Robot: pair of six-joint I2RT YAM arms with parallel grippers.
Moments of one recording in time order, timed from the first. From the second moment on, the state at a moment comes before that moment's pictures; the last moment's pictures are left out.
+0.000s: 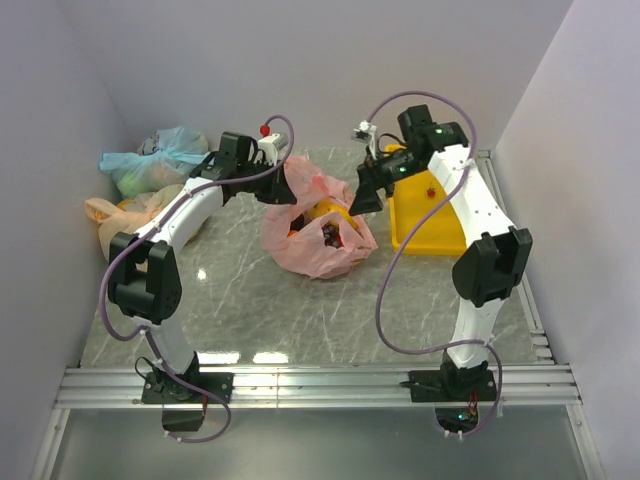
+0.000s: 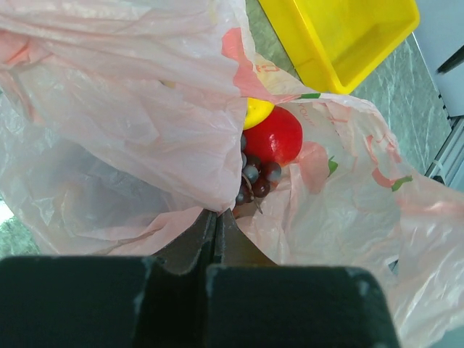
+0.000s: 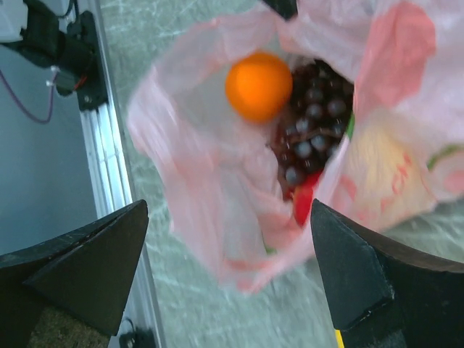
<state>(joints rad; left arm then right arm) -0.31 1.78 1.51 -0.45 0.63 -0.13 0.28 1.92 2.02 -1.25 -0.94 -0.59</state>
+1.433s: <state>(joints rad) -0.37 1.04 1.13 -0.65 0.65 0.08 0.28 1.60 1.64 -0.60 -1.01 -0.22</state>
